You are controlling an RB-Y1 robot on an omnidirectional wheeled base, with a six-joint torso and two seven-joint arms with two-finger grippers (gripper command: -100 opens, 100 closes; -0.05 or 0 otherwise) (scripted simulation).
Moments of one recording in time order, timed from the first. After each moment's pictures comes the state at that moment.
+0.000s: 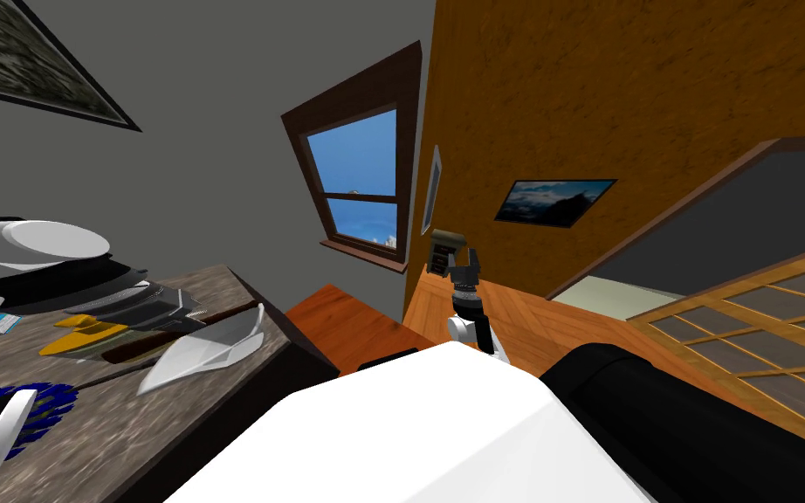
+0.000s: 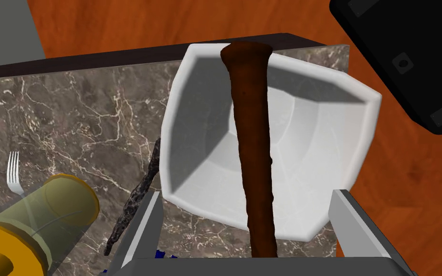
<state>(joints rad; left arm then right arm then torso) -0.57 1.13 0.37 -1.16 0.77 1.99 0.41 0.47 -0.04 -0.07 -2.26 -0.10 -0.57 -0.10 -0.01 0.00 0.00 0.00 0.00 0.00</state>
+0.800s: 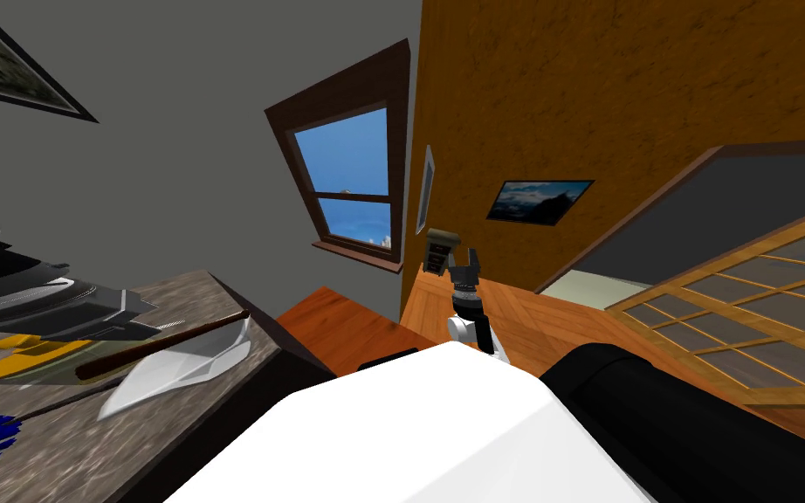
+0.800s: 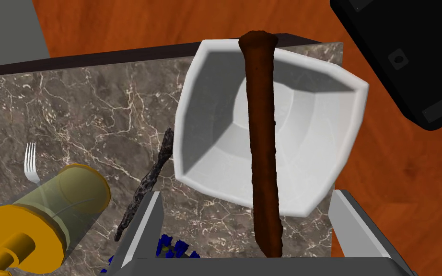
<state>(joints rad) -0.59 1.27 0.33 -1.06 0.87 2.00 0.39 0.47 -0.04 -0.07 -2.26 -0.10 -0.57 -0.10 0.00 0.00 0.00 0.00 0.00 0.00</state>
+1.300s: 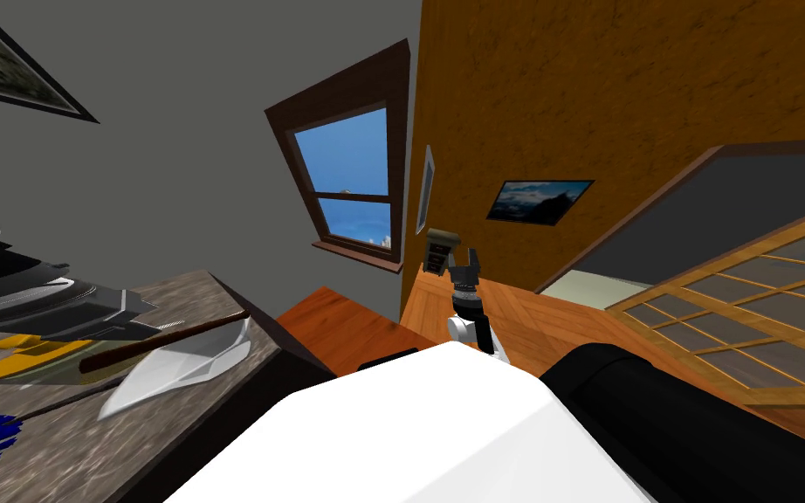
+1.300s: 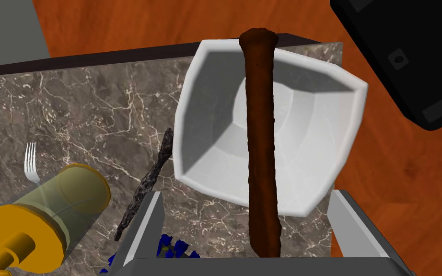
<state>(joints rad) -0.59 1.27 0.33 -1.06 0.87 2.00 0.39 0.47 -0.04 -0.07 -2.26 -0.10 -0.57 -0.10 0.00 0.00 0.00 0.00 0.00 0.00</state>
